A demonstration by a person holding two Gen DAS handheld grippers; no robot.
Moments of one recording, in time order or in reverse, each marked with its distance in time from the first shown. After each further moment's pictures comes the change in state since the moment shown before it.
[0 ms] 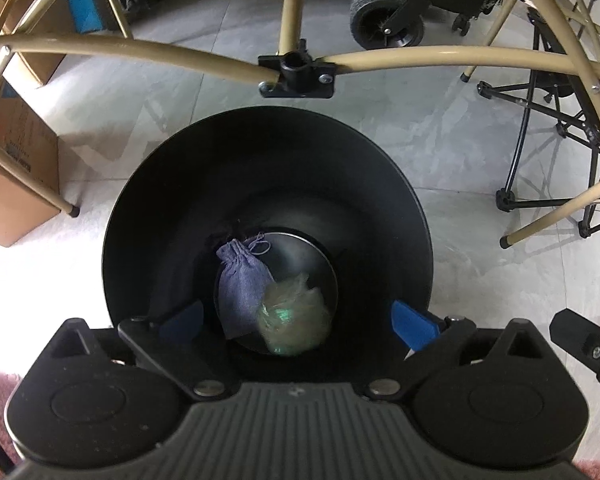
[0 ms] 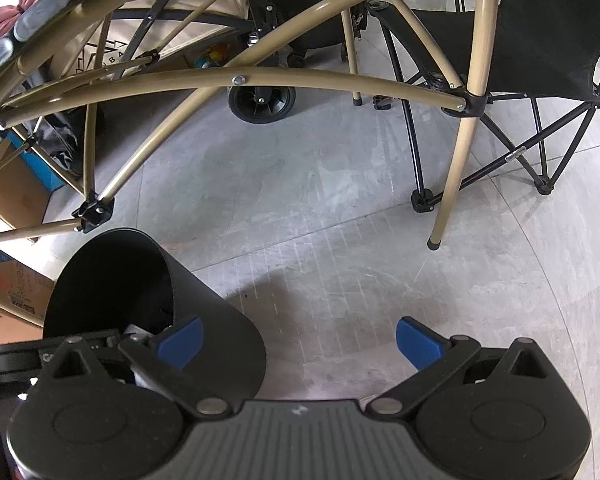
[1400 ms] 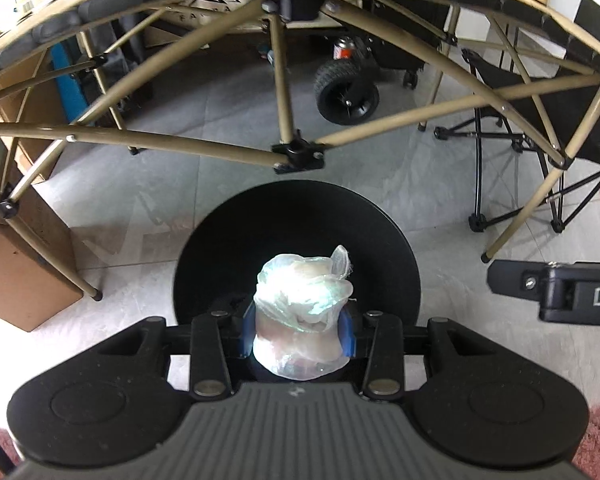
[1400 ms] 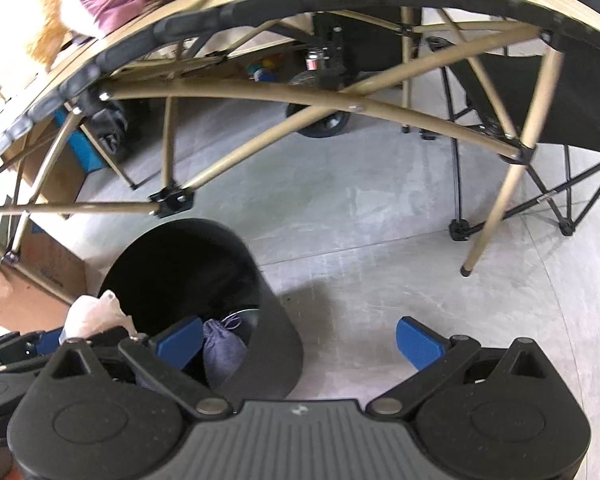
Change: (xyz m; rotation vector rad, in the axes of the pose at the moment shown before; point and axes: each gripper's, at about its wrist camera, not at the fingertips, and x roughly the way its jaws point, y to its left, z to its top) left arm -0.071 0.024 -0.038 0.178 -0.269 -0.034; right arm -0.033 0.052 -0.007 -0.108 -0.044 0.041
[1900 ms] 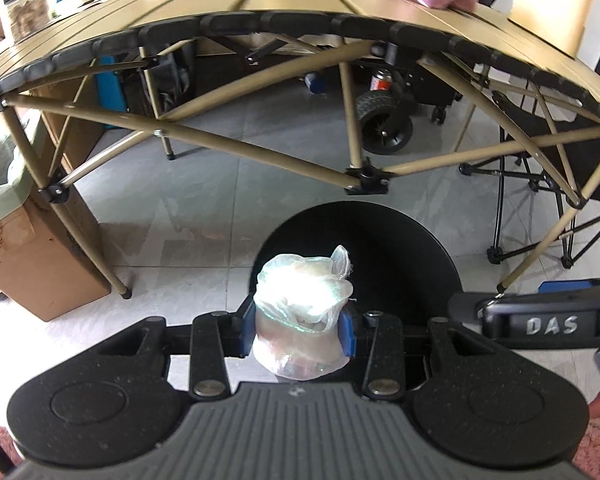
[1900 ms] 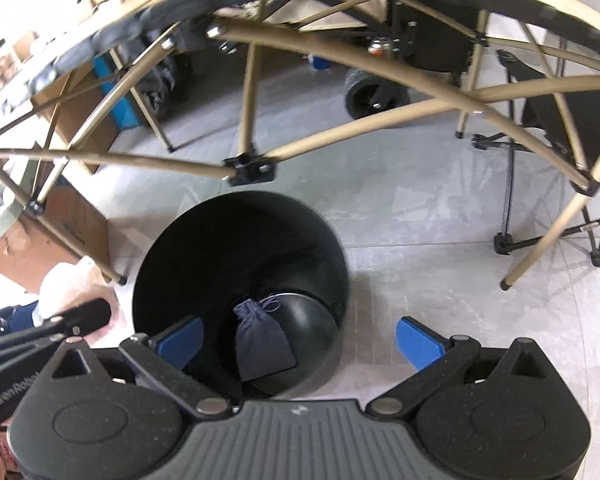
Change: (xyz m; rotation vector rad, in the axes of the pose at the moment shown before) left arm -0.033 0.058 -0.011 -0.094 -0.076 0.021; right arm 0.012 0.071 -0.004 -0.136 0.045 0.035
